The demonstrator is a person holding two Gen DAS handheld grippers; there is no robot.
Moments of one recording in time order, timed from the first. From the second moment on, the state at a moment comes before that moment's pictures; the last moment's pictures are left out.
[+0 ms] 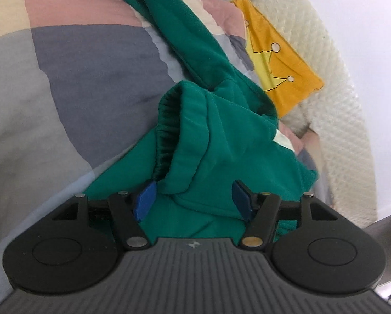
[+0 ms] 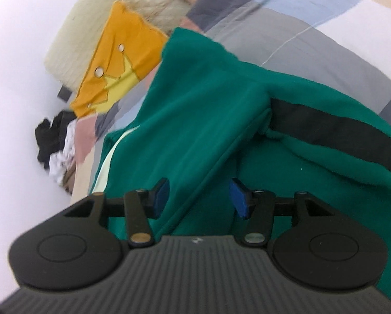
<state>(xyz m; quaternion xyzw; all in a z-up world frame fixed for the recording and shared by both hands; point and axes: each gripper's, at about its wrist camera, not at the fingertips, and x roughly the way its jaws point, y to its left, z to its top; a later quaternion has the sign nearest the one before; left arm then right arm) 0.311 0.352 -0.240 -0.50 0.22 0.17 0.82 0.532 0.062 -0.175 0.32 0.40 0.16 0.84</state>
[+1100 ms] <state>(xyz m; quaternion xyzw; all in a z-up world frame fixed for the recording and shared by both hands) 0.326 0.356 -0.249 -0.46 0.28 0.21 0.82 0.543 0.035 -0.199 0.28 0.35 0.12 0.89</state>
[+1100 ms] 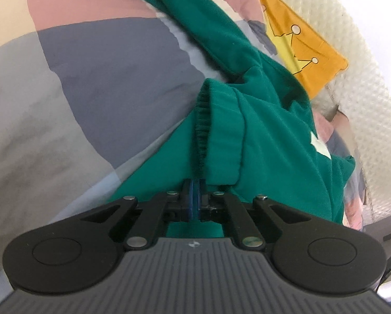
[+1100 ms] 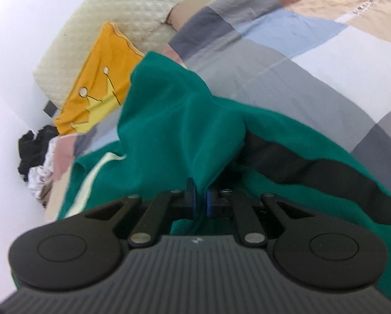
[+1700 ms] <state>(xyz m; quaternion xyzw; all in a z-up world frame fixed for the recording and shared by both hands) 0.325 0.327 -0.227 -0.38 0.30 0.21 0.85 0.504 0.044 -0.160 0.19 0.33 0.16 0.91</state>
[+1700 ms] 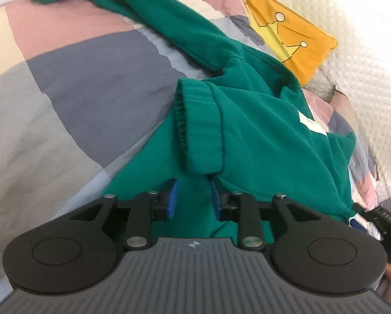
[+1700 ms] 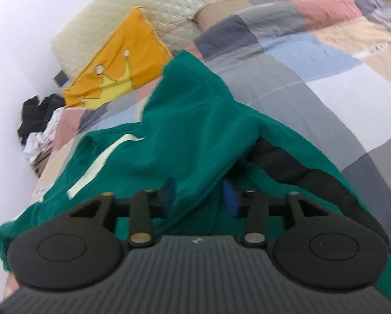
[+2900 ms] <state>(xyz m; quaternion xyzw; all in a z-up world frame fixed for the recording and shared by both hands) 0.244 0.220 -0.143 -0.22 0.21 0.17 0.94 0.256 0.029 -0.104 0.08 0.24 0.29 0.92</state>
